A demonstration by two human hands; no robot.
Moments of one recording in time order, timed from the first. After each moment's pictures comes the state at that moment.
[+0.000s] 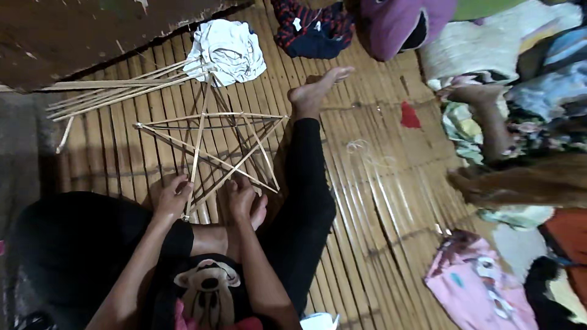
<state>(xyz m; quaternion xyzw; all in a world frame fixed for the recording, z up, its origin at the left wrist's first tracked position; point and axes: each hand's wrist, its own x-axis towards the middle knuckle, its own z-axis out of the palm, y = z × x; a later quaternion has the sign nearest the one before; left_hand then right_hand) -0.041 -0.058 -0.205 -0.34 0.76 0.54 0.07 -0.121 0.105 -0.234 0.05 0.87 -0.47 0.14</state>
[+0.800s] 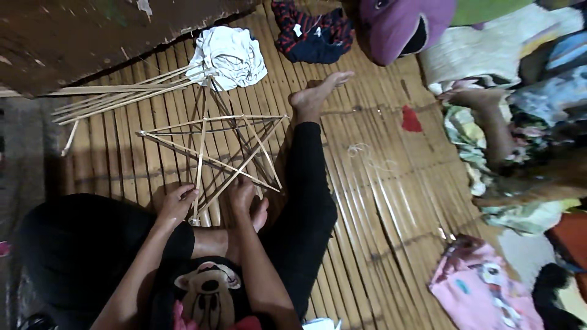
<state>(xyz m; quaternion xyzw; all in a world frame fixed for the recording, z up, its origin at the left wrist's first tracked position) -0.043 -0.052 -0.195 -0.34 0.75 0.56 0.11 -0.139 0.092 -0.236 0.06 0.91 -0.40 0.12</state>
